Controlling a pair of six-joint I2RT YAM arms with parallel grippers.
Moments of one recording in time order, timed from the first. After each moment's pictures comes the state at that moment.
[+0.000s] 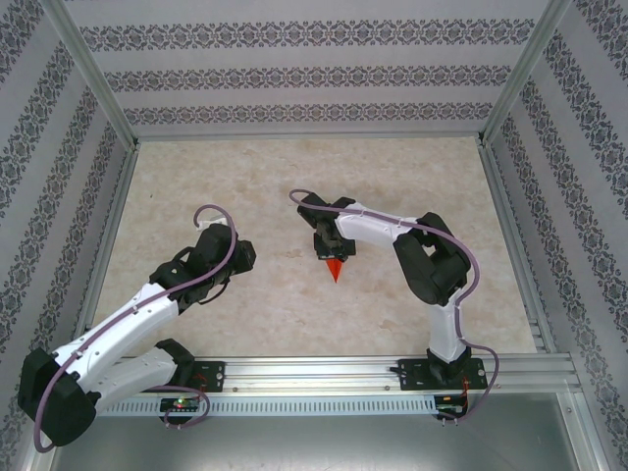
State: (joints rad) left arm -0.60 0.97 0.70 -0.50 -0.16 -0.82; right arm 0.71 2.02 1.41 -0.85 0.16 0.64
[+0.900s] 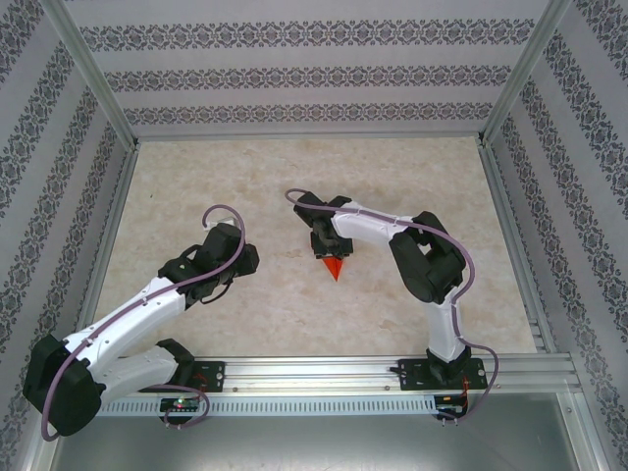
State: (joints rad) left arm -0.60 1.04 0.70 -0.50 -0.14 -0.77; right arm 0.73 2.04 1.46 -0.87 0.17 0.63
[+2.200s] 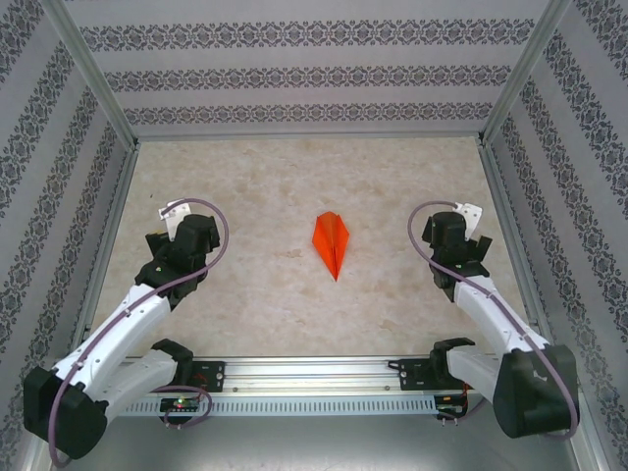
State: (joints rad) left arm -0.39 0.94 0.68 -0.42 -0.73 -0.42; right arm 0.13 1.07 0.52 -0.07 0.58 0.23
